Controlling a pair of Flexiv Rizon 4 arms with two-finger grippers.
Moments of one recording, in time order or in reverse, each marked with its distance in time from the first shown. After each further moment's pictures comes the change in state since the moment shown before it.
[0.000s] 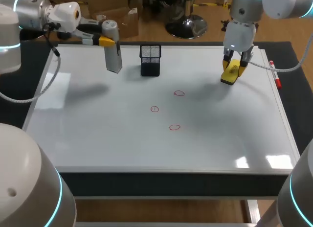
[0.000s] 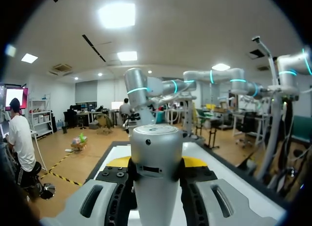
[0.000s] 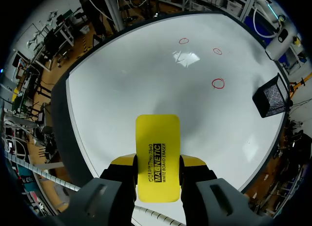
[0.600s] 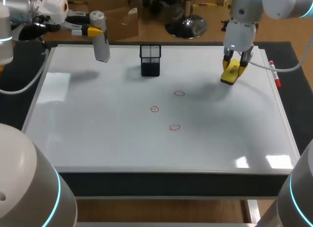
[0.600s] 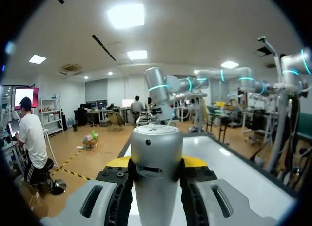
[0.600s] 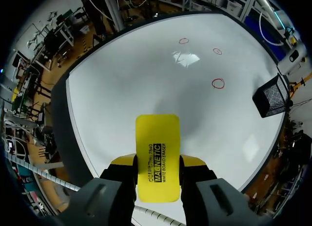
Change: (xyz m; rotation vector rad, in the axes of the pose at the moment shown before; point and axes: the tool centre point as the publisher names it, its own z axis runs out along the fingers) left arm -0.068 0.015 -0.063 -0.019 -0.093 0.007; right arm 0.000 0.000 0.000 0.000 0.000 0.000
